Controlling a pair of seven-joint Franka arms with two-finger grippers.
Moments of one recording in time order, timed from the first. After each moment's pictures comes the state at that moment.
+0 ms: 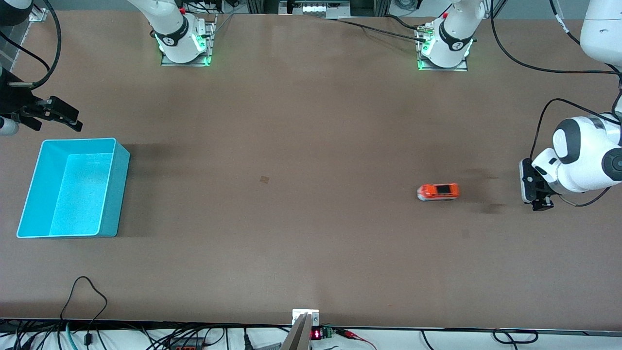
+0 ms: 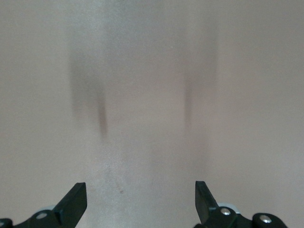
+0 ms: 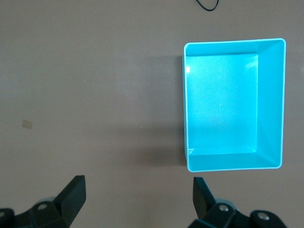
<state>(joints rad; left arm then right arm) 0.38 0.51 -0.13 -1.87 0.22 2.27 1.68 0.07 -0.03 -0.12 -1.73 0.00 1.73 -0.03</state>
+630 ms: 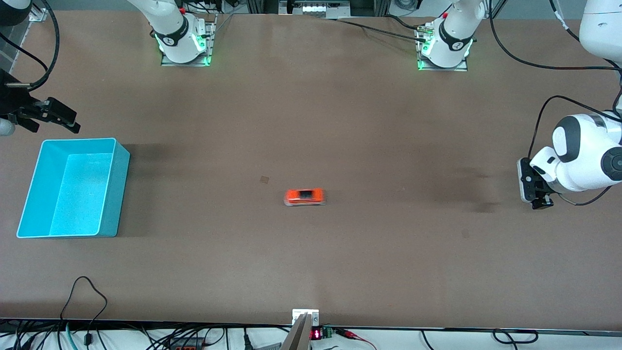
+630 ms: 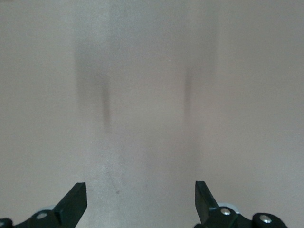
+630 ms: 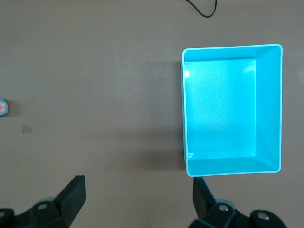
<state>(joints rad) 0.36 0.48 -0.14 -1.87 0.22 2.23 1.62 0.07 -0.03 -0.12 -1.73 0.00 1.76 -0.03</state>
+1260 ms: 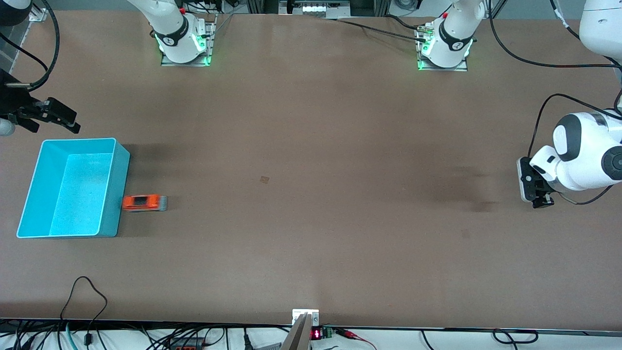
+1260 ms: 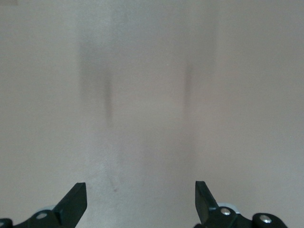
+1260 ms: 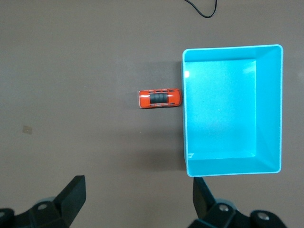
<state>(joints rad) 0.35 0.47 -0.14 -1.87 0.22 2.20 1.60 0.07 -0.03 -0.12 -1.73 0.00 1.76 -0.03</state>
